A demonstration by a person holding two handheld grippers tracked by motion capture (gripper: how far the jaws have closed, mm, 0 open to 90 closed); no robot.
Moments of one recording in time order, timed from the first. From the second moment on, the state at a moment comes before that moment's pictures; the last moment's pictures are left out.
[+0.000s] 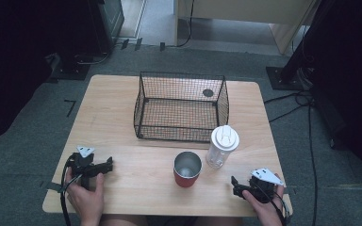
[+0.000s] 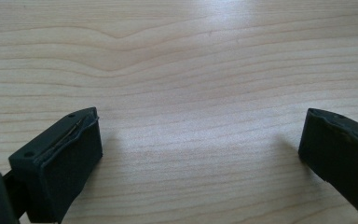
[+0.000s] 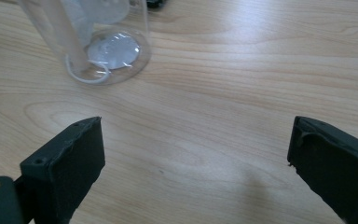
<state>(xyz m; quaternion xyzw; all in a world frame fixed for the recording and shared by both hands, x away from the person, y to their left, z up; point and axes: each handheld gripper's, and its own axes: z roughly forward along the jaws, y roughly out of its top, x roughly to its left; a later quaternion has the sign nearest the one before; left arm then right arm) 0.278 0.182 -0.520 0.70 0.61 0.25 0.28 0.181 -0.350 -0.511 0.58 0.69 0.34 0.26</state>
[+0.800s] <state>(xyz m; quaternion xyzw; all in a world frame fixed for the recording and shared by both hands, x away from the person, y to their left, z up) 0.278 0.182 -0.520 0.70 0.61 0.25 0.28 0.178 -0.289 -0.487 0.52 0.73 0.37 0.25</state>
